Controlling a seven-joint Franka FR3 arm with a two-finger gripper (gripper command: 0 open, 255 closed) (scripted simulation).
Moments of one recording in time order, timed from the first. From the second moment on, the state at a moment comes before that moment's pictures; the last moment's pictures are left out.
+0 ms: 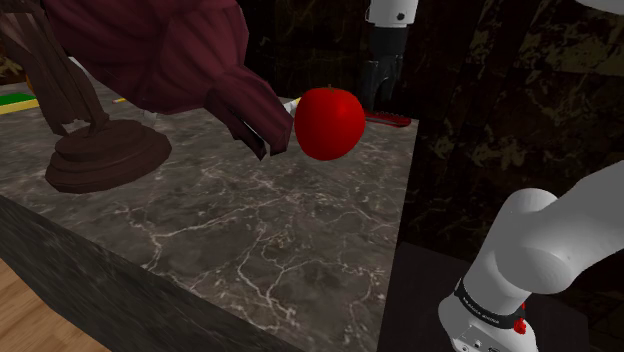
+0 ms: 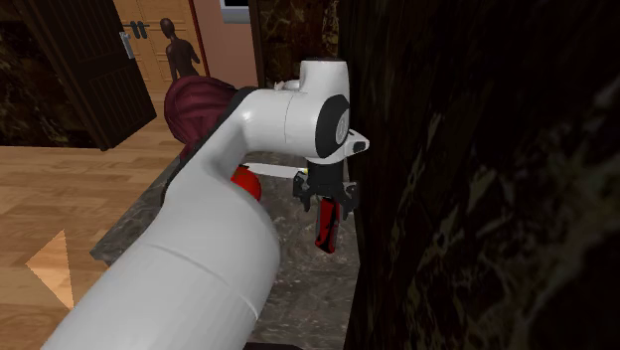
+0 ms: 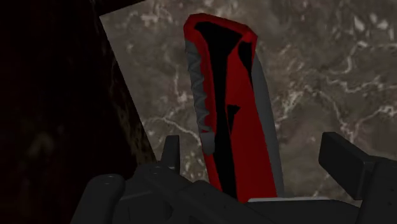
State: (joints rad) arm 0.06 -0.53 -0.04 -2.01 -0.07 1.49 -0.01
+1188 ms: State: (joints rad) arm 0.08 -0.44 -0.05 -2.01 -0.07 1.57 -0.08
